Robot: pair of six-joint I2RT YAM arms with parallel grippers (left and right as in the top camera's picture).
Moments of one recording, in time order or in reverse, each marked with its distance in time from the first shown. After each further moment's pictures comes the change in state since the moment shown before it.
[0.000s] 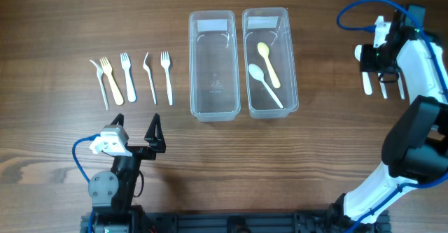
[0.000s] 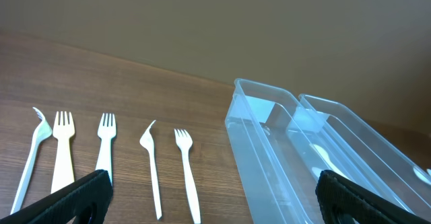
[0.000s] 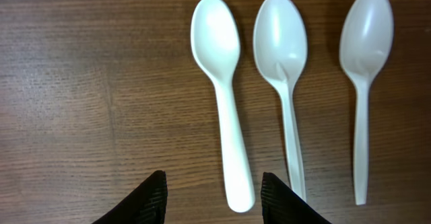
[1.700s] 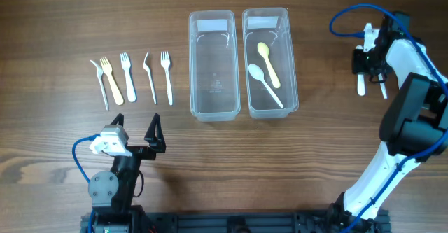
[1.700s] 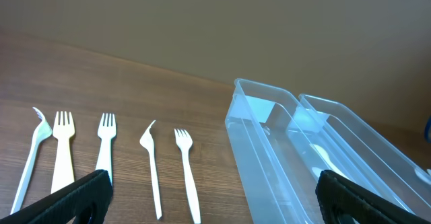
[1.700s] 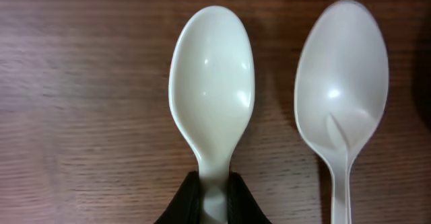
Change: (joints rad) left arm 0.000 0.000 0.000 0.000 0.000 0.000; right arm -0.007 0.198 0.041 0.123 -0.040 -0.035
